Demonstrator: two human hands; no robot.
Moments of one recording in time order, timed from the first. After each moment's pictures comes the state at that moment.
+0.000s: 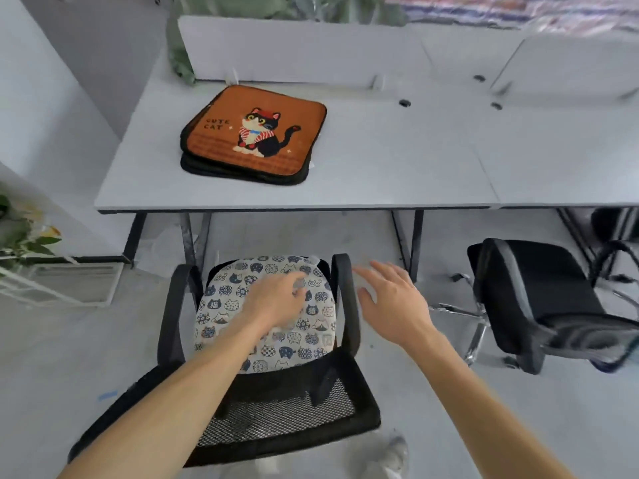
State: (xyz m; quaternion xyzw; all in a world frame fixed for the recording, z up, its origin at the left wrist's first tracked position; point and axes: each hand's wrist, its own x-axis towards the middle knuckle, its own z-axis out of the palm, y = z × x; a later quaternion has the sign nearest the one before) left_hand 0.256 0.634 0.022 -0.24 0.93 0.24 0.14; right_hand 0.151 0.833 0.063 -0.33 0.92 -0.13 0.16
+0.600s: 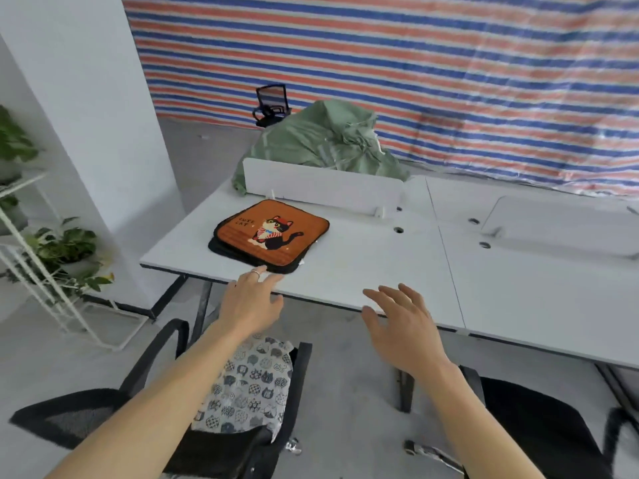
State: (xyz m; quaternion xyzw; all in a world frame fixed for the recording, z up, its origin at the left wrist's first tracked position) left_hand 0.177 0.743 0.172 -0.39 0.92 0.08 -0.06; right_hand 0.004 0.973 0.198 -0.44 0.87 -0.21 0.04
